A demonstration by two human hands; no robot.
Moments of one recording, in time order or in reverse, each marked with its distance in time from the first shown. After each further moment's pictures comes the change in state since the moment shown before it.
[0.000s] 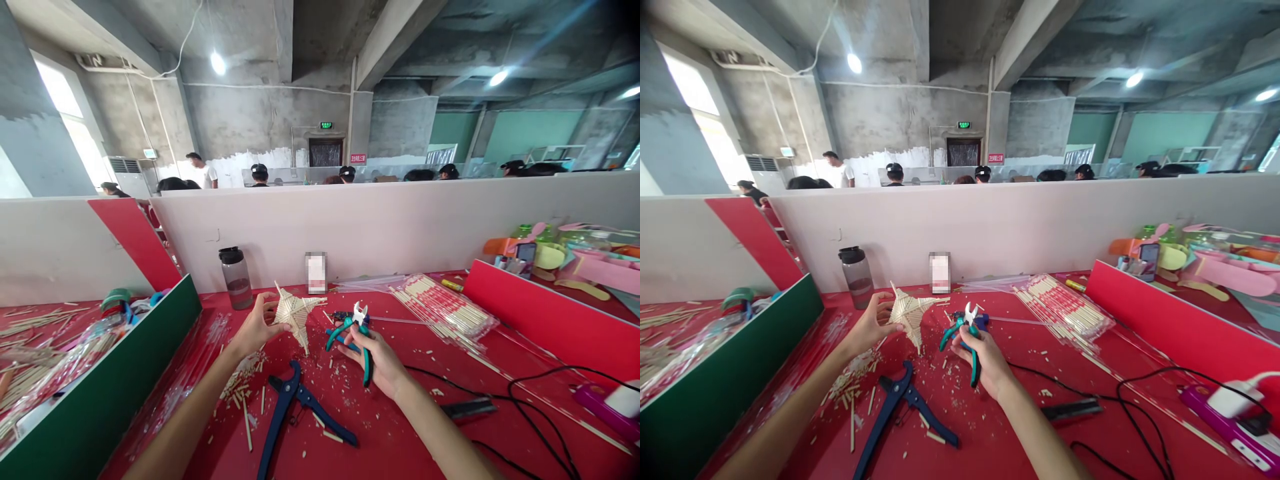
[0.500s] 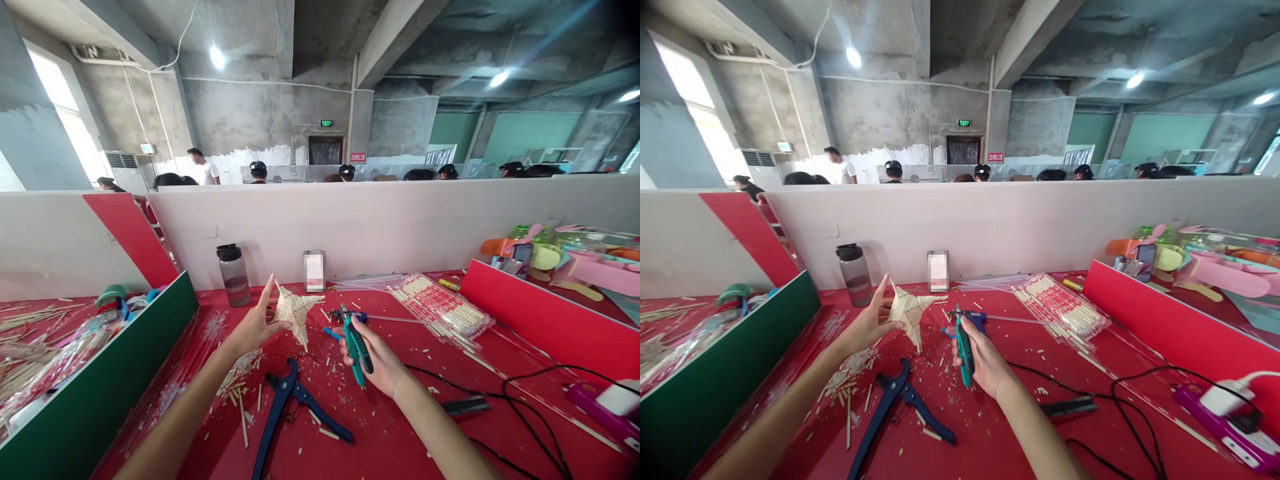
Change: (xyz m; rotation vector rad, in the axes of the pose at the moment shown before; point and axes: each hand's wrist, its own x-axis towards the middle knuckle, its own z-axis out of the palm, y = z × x) left_hand -0.003 0.017 0.001 0.182 -0.048 0.047; right_hand -0.005 -0.009 0.004 0.078 -0.056 0.234
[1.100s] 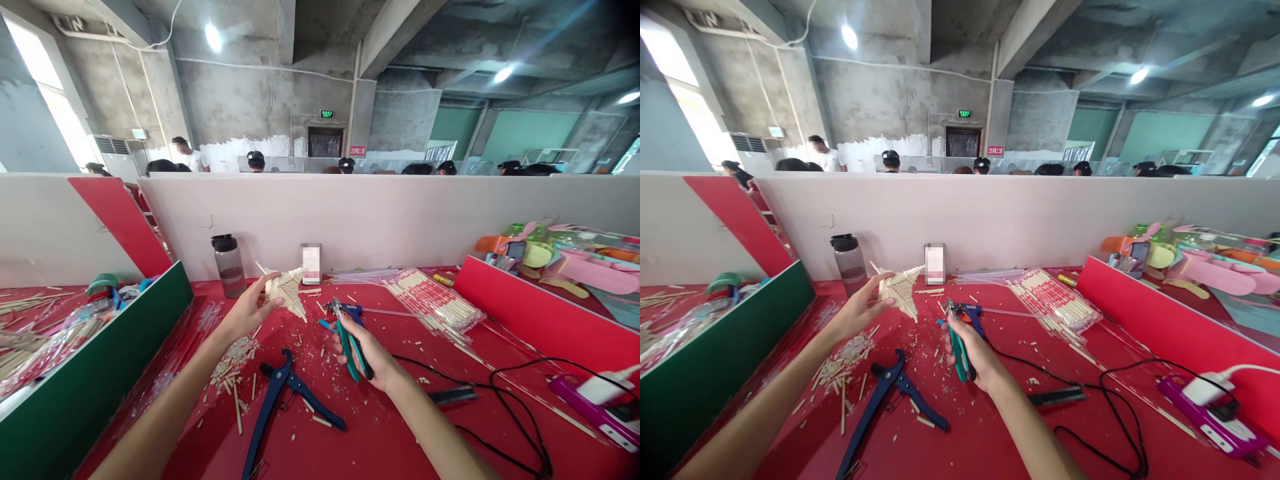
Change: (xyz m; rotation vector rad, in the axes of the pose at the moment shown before) left_hand 0.006 0.028 -0.011 0.133 0.032 0.051; right_hand -0.005 0.004 0.007 -0.096 -0.002 0.006
